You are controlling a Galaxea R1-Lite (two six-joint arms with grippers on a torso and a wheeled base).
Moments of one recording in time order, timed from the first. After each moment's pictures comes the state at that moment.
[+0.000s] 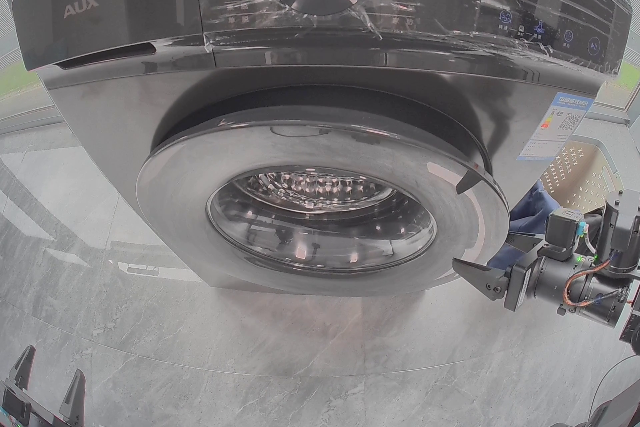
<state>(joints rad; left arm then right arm) 0.00 0.02 -0.02 0.00 0.01 -0.03 0.55 1.40 -0.40 -0.73 -0.02 0.10</state>
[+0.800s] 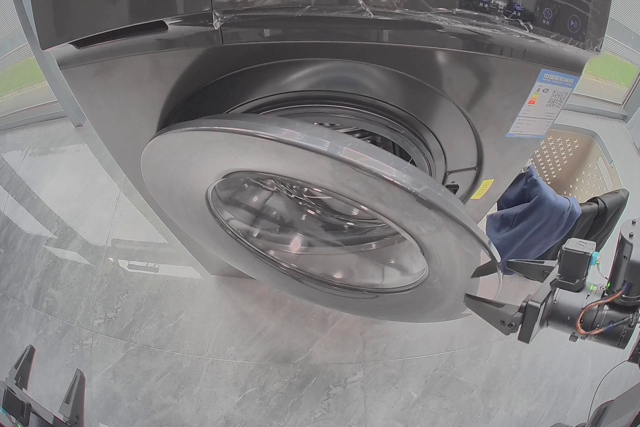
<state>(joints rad) 0.00 0.02 -0.02 0.00 0.01 -0.03 0.57 1.30 -0.28 -0.72 0.01 0.10</state>
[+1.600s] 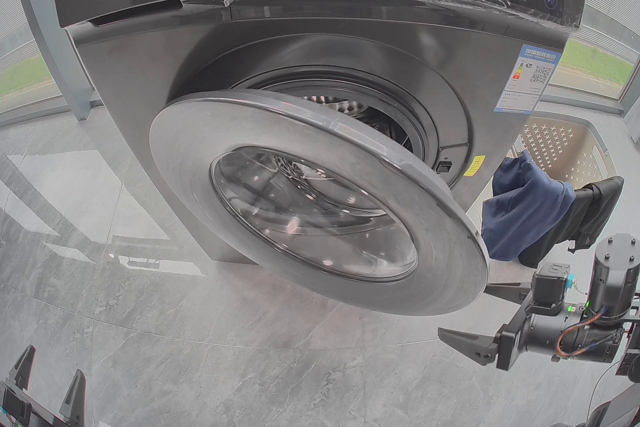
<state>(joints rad) 0.00 0.02 -0.02 0.00 0.01 -0.03 0.67 1.38 -0.27 -0.73 0.02 0.10</state>
